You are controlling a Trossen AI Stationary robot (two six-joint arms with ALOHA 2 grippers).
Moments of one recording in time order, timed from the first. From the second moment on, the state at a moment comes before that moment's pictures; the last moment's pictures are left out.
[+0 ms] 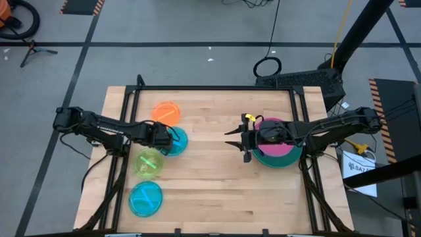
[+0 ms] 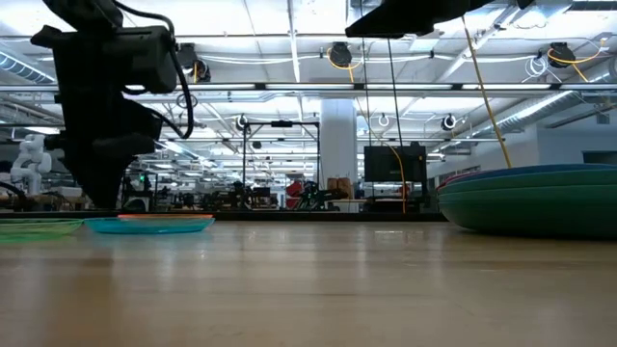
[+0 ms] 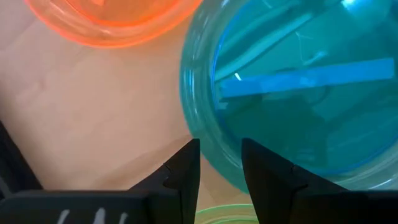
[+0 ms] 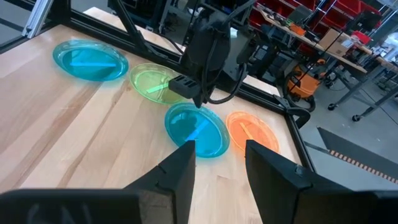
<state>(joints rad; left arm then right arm) -0.01 1.29 0.63 -0.85 -0.27 -0.99 0.11 1.22 0.80 0.10 0.18 -0.36</state>
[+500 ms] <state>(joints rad) -0.01 1.15 0.63 -0.78 -0.25 -0.83 0.11 1.22 0.80 0.09 0.18 -0.35</state>
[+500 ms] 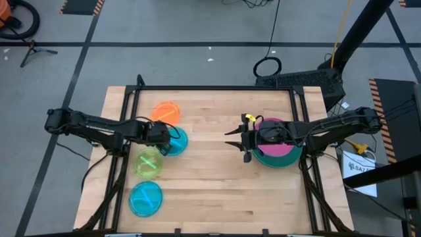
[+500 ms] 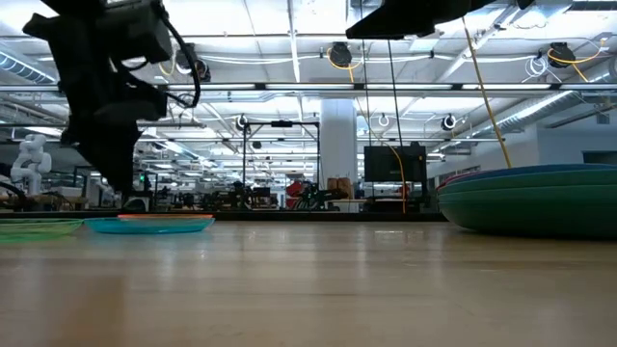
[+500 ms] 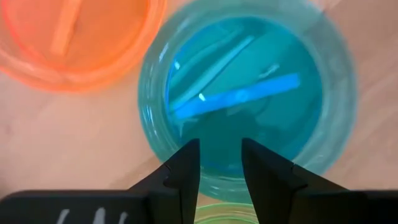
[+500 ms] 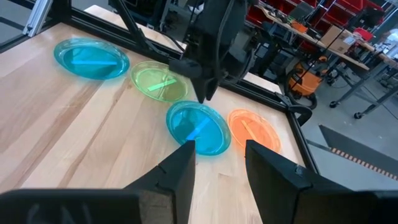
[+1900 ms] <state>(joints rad) 0.05 1.04 0.49 -0.71 -0.35 -0.98 0.11 1.22 0.80 0.08 0.18 -0.35</state>
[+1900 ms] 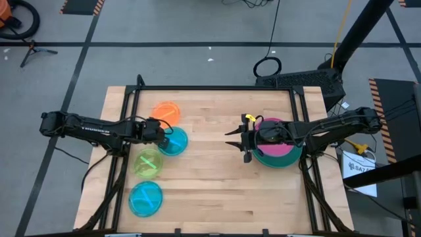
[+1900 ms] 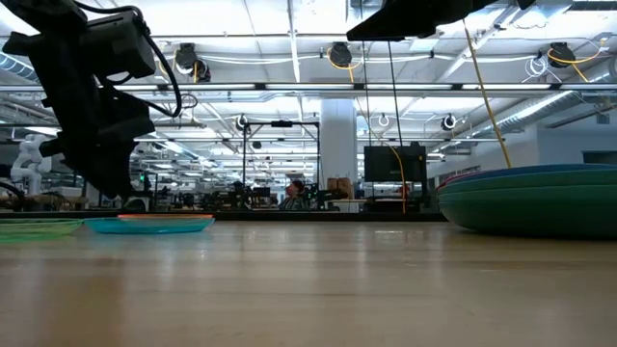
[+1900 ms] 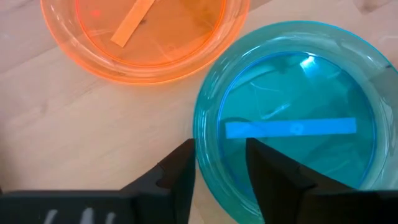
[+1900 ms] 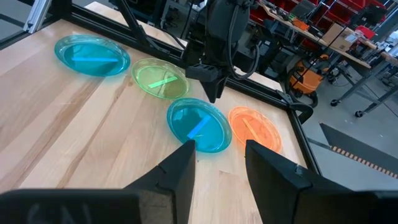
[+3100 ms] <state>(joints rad) 0.04 1.19 0.49 -0.66 -0.36 -1.02 0.11 1.22 0.80 0.07 0.18 -0.34</state>
